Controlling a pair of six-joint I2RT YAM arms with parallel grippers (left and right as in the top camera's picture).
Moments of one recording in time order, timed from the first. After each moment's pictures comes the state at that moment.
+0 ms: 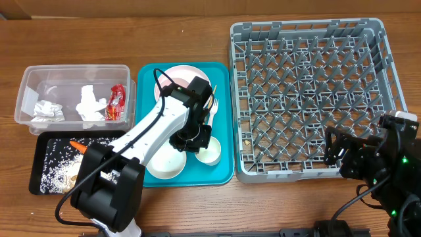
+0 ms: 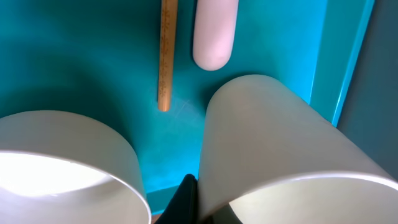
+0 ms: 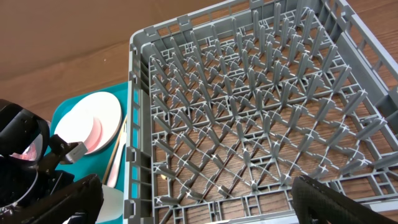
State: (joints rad) left arm -0.49 1.83 1.31 -1.15 0.21 -0.32; right arm 0.02 0.75 1.31 -1.22 -0.07 0.28
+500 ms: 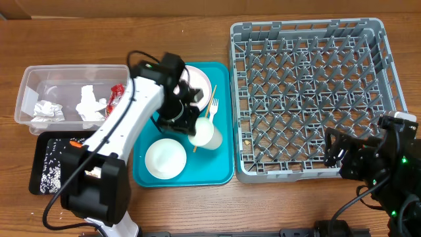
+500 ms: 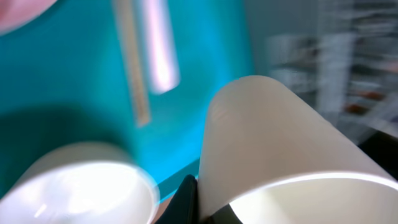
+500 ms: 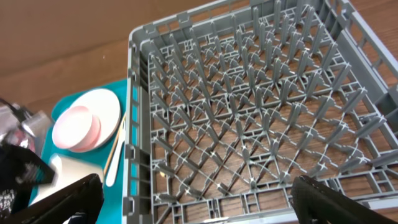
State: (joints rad) left arm -0.30 1.83 1.50 -1.30 0.48 0.05; right arm 0.02 0.75 1.31 -1.23 -0.07 0.27
